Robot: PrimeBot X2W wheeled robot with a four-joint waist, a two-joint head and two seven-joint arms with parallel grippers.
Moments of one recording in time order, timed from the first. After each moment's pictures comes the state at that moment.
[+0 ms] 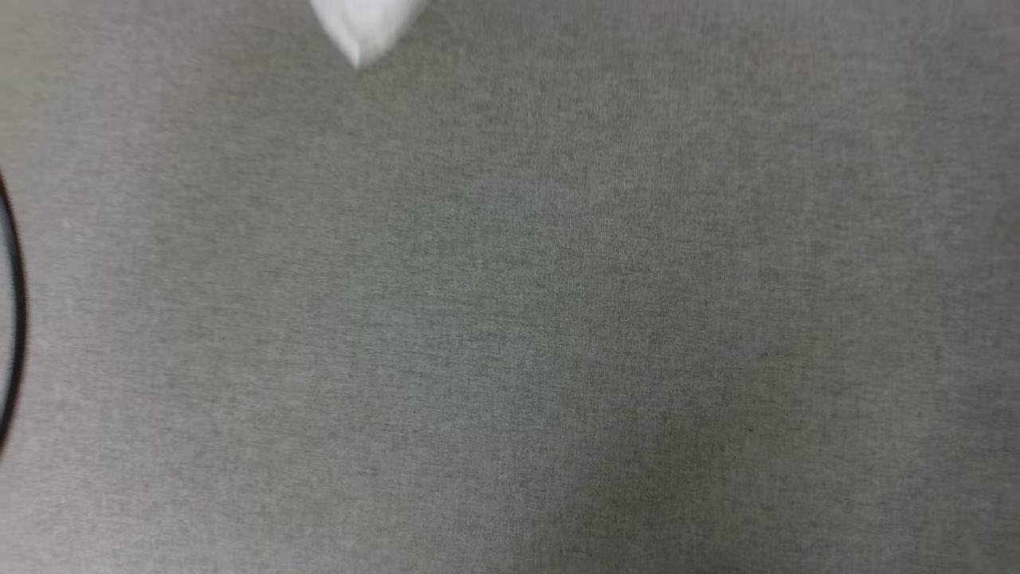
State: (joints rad) left arm -1.61 0.60 -0.36 0.31 -0.63 -0.08 -0.05; right arm -1.61 -0.36 0.13 0.38 0.20 0.13 0.40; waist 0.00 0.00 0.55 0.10
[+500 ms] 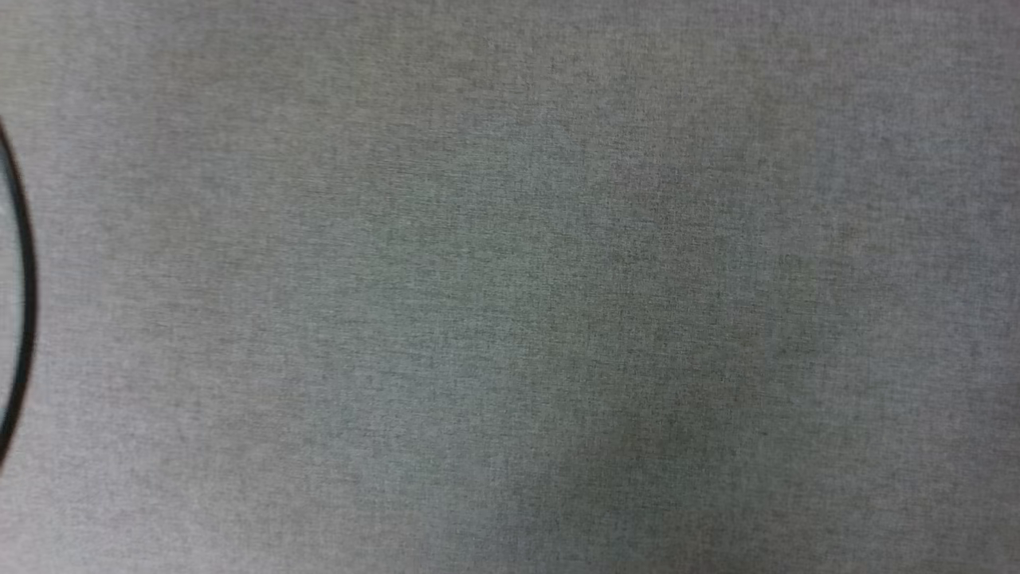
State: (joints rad) left arm -1.81 0.53 -0.43 0.60 -0.64 -0.12 -0.17; right arm -1.86 -0.32 0.21 0.73 0.18 0.13 0.21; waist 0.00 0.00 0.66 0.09
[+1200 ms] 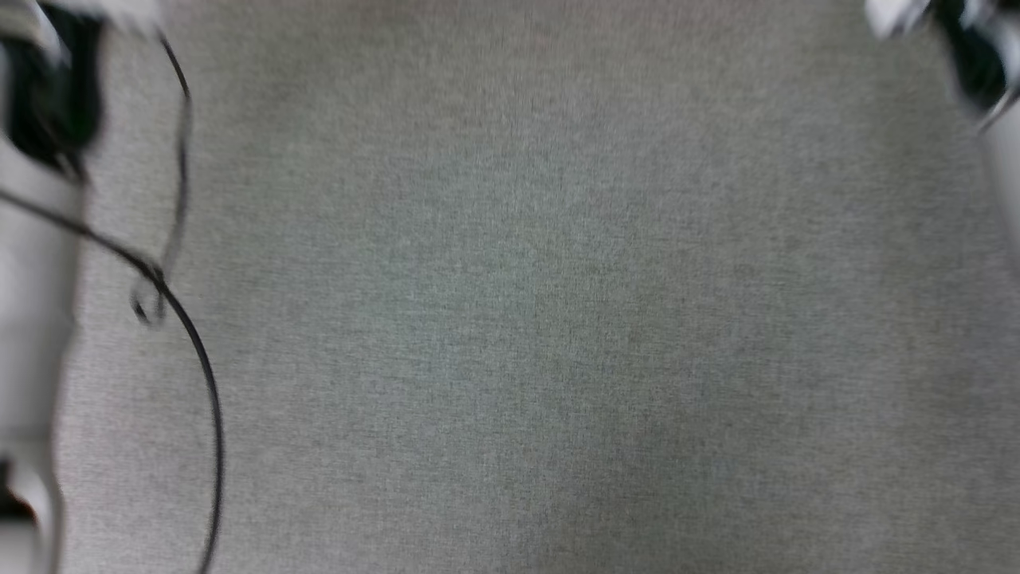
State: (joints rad) left arm -1.19 0.49 -0.36 0.54 -0.71 -0.11 -0.26; right arm -1.33 -0.28 0.35 0.88 0.40 0.13 -0.05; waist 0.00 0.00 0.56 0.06
